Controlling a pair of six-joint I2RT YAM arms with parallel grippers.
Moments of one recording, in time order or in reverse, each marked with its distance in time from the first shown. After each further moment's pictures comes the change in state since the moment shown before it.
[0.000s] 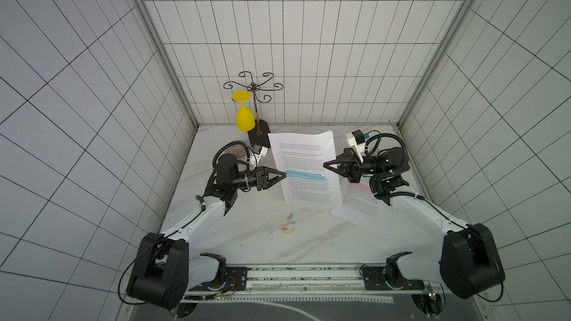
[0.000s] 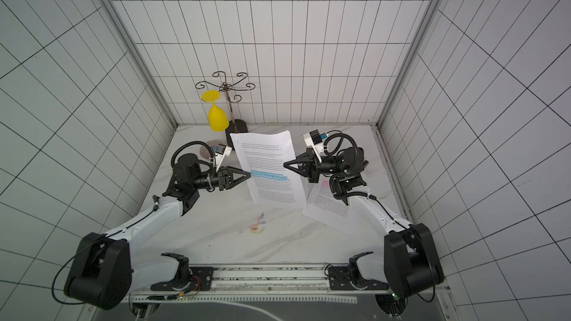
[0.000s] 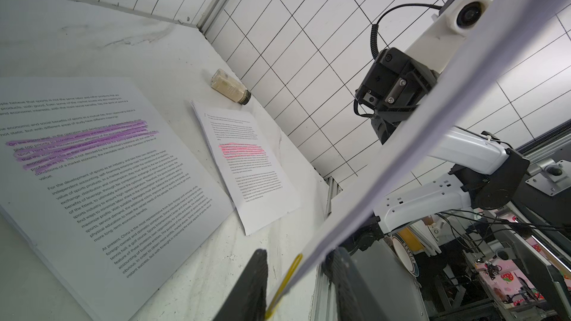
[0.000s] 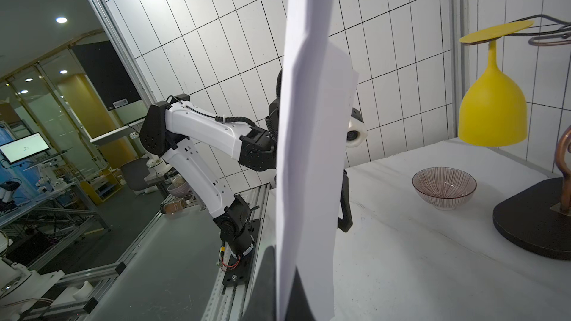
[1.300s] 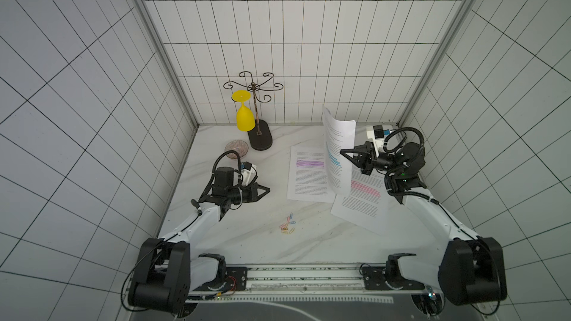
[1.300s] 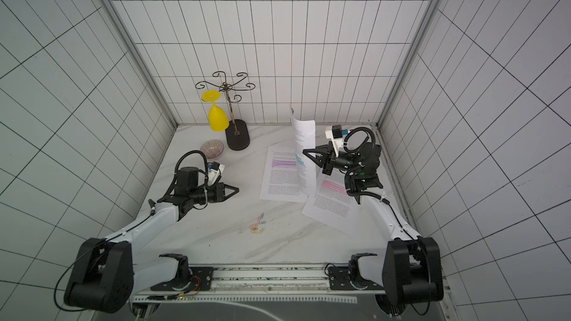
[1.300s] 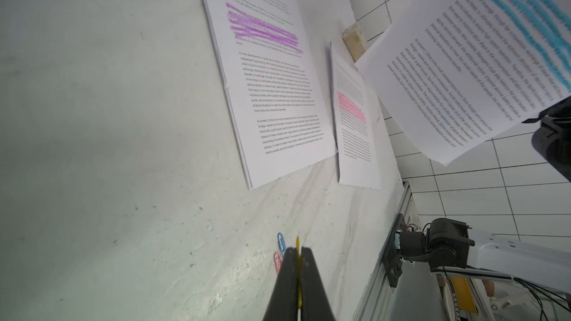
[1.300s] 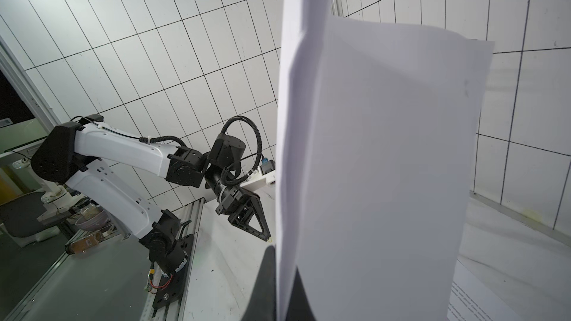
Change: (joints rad) left arm 0.080 -0.027 -0.131 -0.494 -0.299 0.214; right arm -0.209 -0.064 -0.003 -0.259 0.099 -0.234
